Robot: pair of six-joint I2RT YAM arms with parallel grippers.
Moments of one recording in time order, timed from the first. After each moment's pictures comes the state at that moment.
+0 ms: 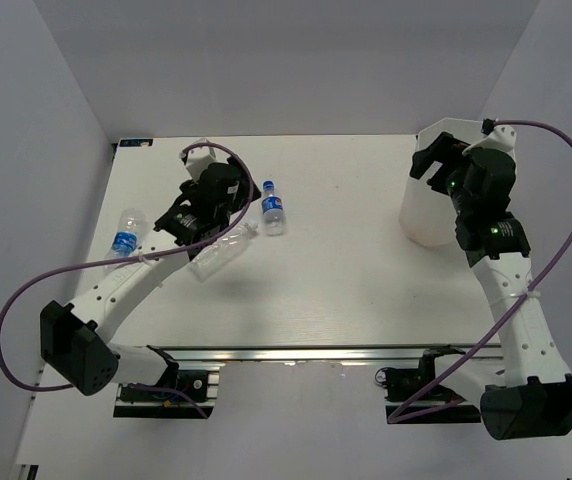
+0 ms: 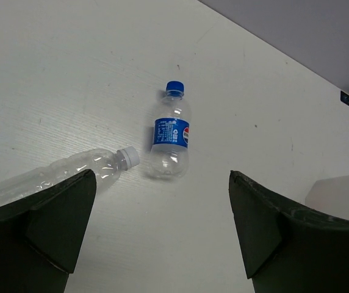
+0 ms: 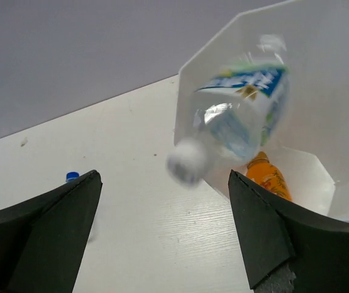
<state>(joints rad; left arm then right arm) -0.60 1.33 1.22 -0.40 -0.56 -0.76 0.12 1.07 1.19 -0.31 0.11 0.38</state>
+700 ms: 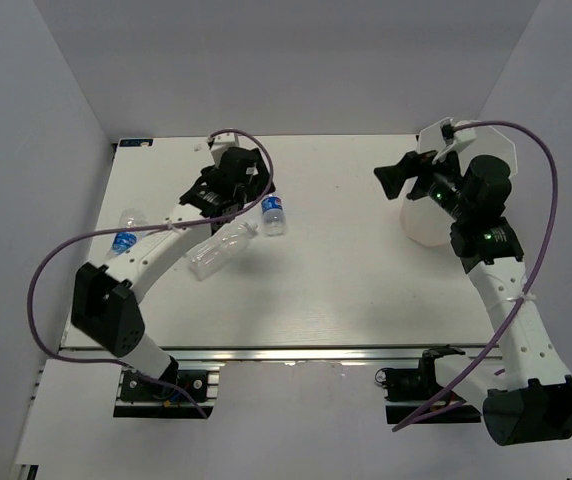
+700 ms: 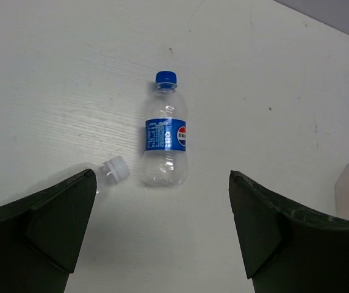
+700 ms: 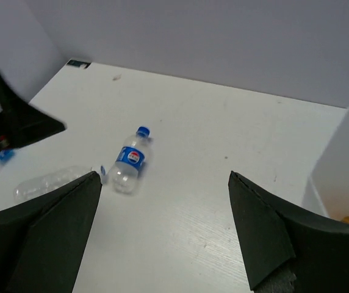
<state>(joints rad) -0.57 1.51 1.33 -0.39 -0.48 -0.67 0.14 1.05 1.14 -0.15 -0.39 0.18</state>
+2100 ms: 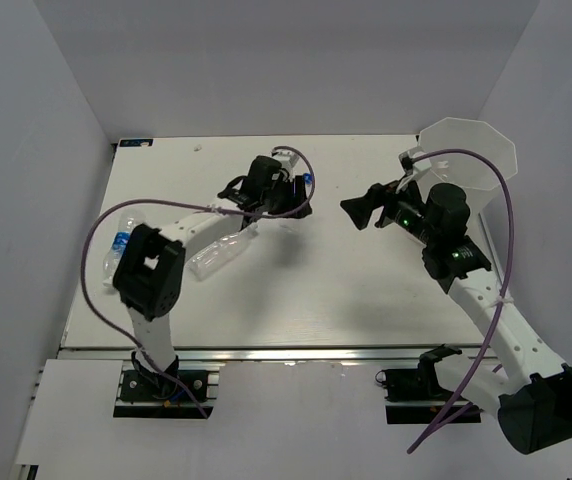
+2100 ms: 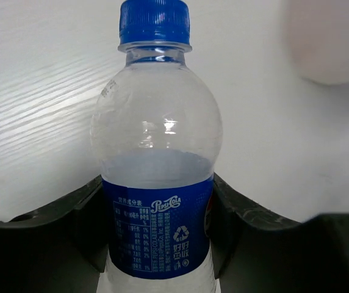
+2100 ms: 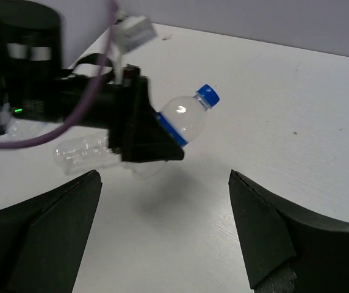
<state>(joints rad) -0.58 1.93 1.44 -0.18 0.13 -0.39 0.34 1.02 0.87 0.04 -0.39 0.23</state>
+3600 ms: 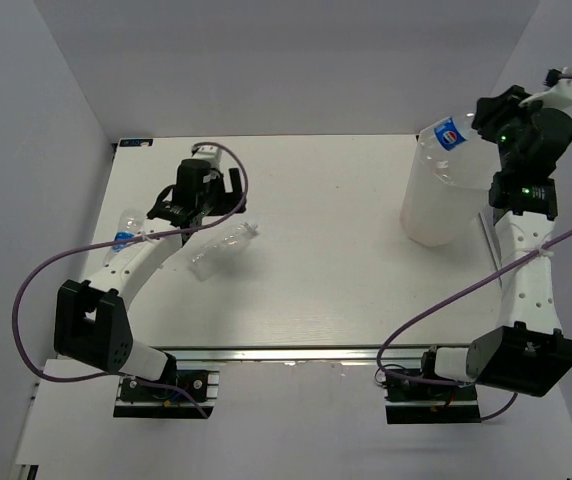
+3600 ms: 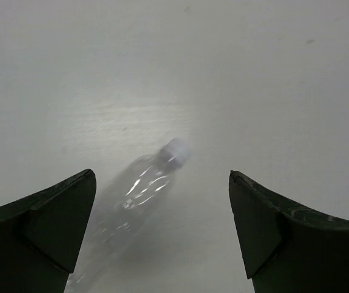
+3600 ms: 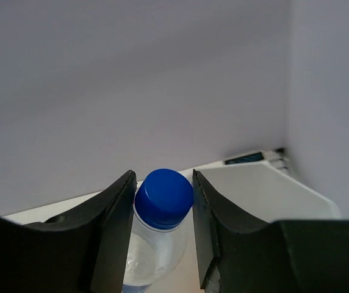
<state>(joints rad) -0.40 1.44 1.16 -0.21 -0.04 -0.29 -0.10 1.29 1.42 -0.02 -0.10 0.31</state>
